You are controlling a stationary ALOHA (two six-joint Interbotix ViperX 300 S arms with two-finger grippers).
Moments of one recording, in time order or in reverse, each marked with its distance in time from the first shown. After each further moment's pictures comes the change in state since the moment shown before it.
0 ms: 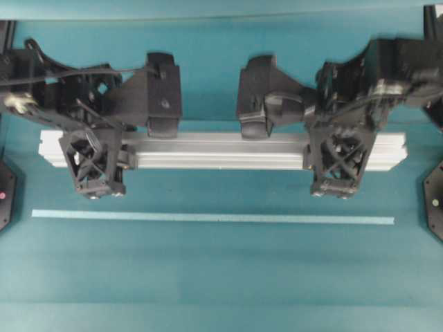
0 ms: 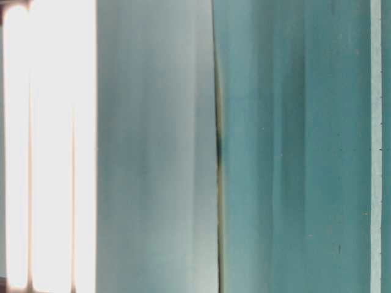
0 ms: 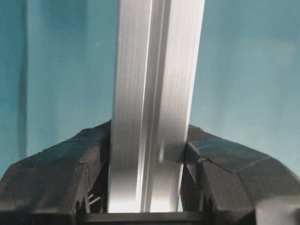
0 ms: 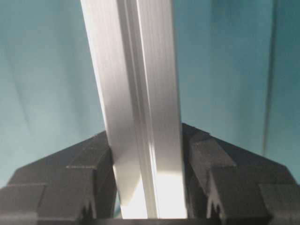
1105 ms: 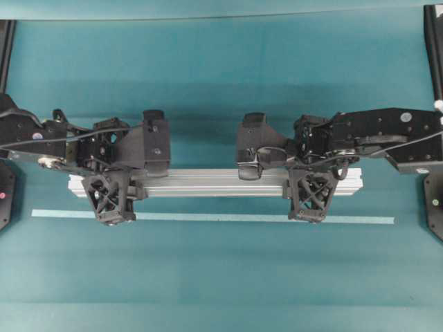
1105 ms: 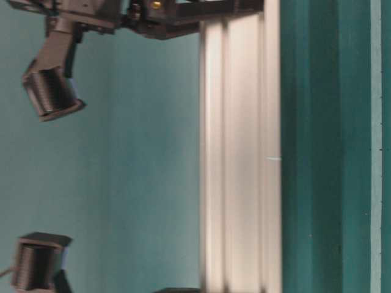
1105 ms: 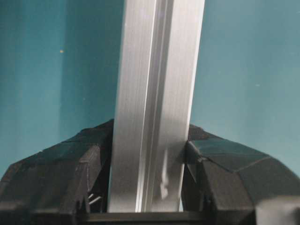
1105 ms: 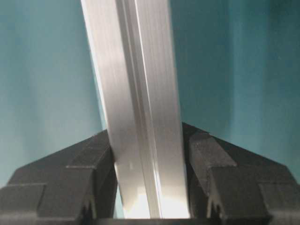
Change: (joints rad) left arm -0.017 0.058 0.482 0.003 -0.630 -0.075; right arm 0.017 0.104 0.382 0.008 -0.529 -0.002
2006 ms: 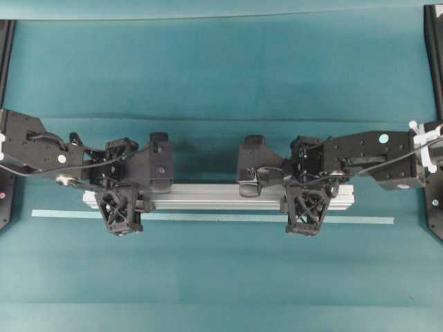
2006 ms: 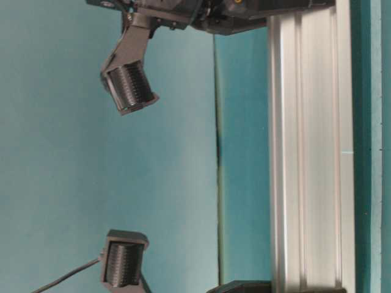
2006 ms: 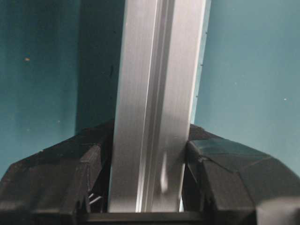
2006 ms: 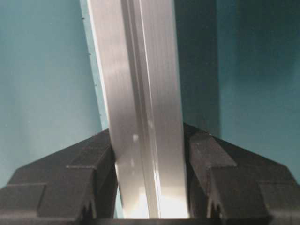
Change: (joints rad) left arm -0.011 0.152 0.080 0.003 -0.250 -0.003; right arm 0.029 0.081 0.089 0.032 -0.164 0.002
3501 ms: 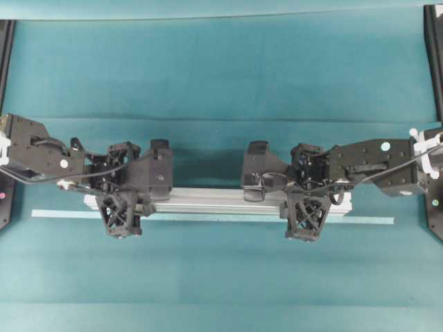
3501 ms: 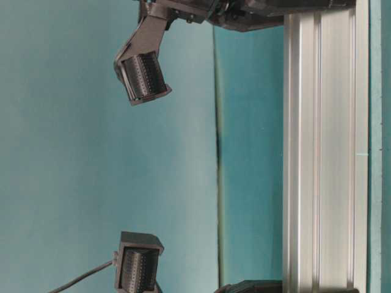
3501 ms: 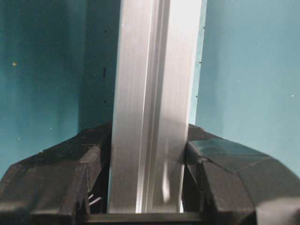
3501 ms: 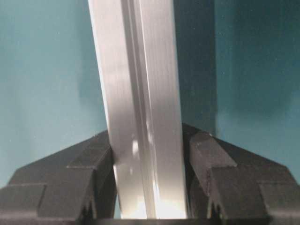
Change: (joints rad) left arm -0.015 0.029 0.023 -0.003 -0.080 0.048; right arm 0.015 0.009 0.057 0.028 -0.143 0.014
